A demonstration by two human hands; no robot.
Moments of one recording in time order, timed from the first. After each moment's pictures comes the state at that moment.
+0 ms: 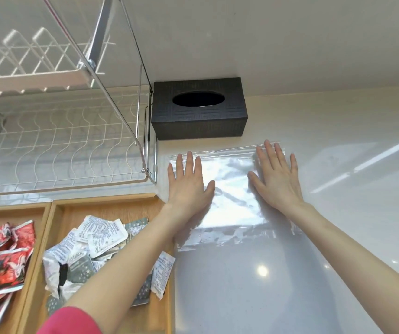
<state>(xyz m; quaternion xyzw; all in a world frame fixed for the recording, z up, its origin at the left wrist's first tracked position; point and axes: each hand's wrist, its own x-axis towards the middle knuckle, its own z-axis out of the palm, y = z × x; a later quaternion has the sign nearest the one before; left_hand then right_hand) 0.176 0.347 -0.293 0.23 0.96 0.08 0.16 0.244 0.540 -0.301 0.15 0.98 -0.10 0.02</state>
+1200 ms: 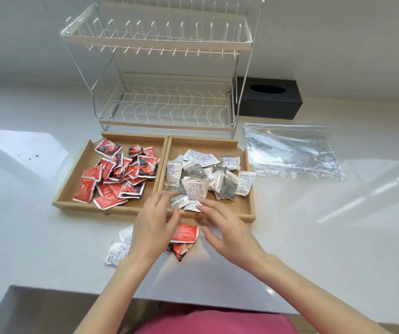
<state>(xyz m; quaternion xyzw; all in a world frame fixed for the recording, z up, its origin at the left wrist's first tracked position) 0.377 0.045 -0.230 0.14 0.93 0.33 -0.05 0.425 0.216 -0.241 -0.14 0.93 -0.34 -0.06</state>
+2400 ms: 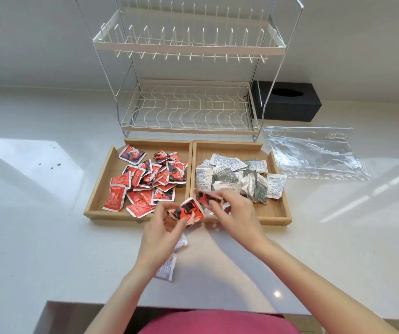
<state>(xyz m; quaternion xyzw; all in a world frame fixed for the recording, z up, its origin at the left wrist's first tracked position) 0.362 -0.029 -0.238 0.05 0.83 0.54 0.07 0.375 0.143 -0.224 0.02 0.88 -0.46 -0.09</state>
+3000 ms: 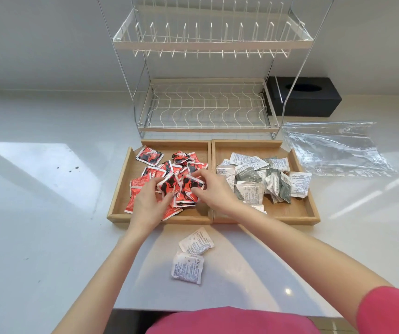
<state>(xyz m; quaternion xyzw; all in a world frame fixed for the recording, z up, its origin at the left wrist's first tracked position) 0.277 -0.084 -0.247 0.04 0.92 0.39 0.02 0.286 0.079 -0.238 0.06 0.90 -0.42 0.06</state>
